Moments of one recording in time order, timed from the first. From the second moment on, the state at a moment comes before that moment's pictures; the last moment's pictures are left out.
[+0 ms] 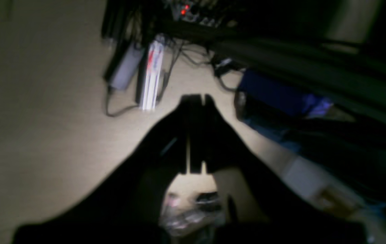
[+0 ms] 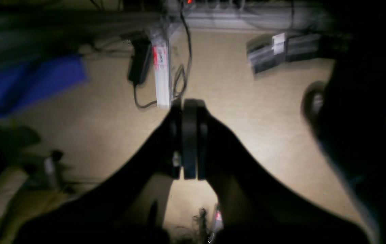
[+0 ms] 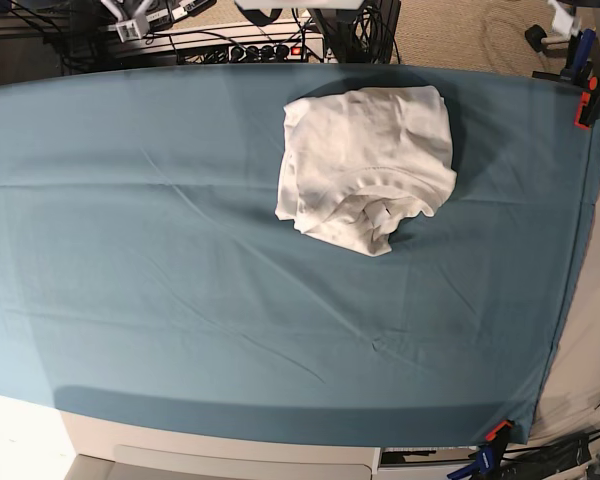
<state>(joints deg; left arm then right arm) 47.6 -16.7 -36.1 74.0 -60.6 -43.1 60.1 -54.5 11.9 22.7 99.4 24.2 24.3 -48.1</state>
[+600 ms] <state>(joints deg) 27.2 -16.7 -23.7 36.7 -41.5 -42.6 27.7 -21.4 13.7 22.9 19.7 22.6 23.6 -7.7</state>
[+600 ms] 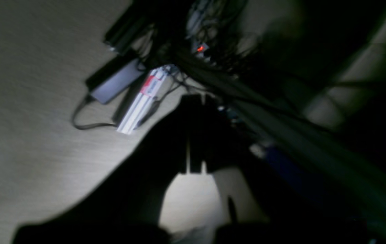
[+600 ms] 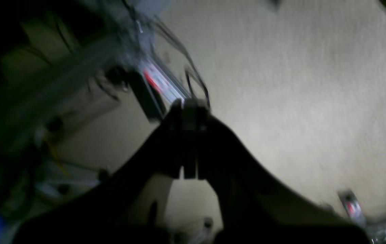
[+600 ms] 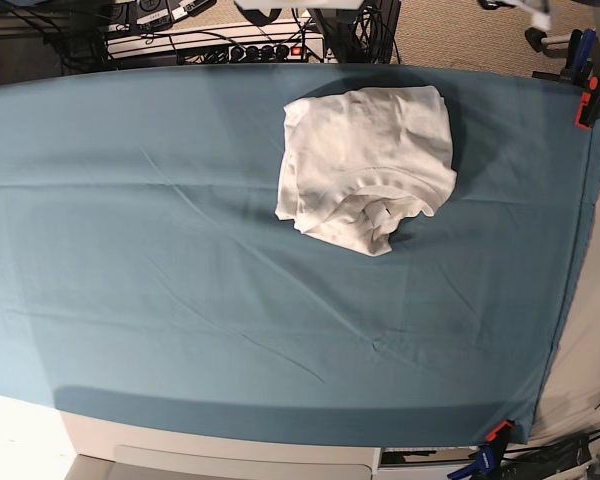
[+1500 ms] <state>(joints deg) 15.6 -4.3 17.9 32.8 -9.2 -8.6 5.9 -11.6 7.6 19.2 17.7 -10.7 11.9 0.1</state>
